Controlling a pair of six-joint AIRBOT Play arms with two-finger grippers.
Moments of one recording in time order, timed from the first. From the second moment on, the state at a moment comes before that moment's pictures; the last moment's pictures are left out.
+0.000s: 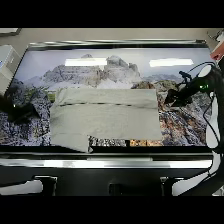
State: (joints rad) left arm 0.43 -1.41 1.21 1.26 -1.53 -1.43; right arm -0.24 -1.78 1.68 -1.20 1.55 1.39
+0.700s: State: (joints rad) left arm 0.59 -1.14 0.58 0.95 -1.23 -1.11; right arm -0.27 -1.65 1.53 -1.01 1.53 1.30
